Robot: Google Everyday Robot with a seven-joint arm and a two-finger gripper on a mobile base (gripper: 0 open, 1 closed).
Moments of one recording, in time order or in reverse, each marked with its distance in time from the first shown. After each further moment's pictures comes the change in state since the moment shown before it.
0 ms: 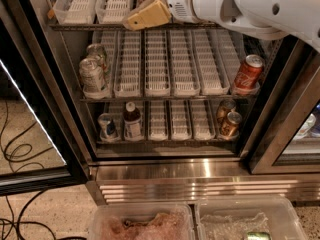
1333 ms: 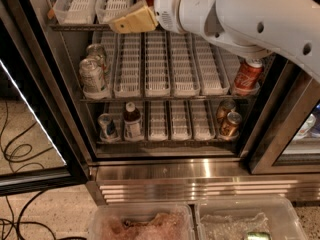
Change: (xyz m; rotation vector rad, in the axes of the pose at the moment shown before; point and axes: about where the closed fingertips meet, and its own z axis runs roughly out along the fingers) arm -0.003 0.022 0.009 0.033 -0.042 0.116
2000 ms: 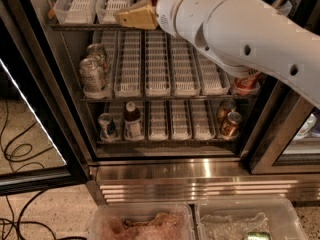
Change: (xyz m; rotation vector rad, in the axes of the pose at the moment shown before) arm 0.008 -0.027 -0.005 0.212 -0.034 0.041
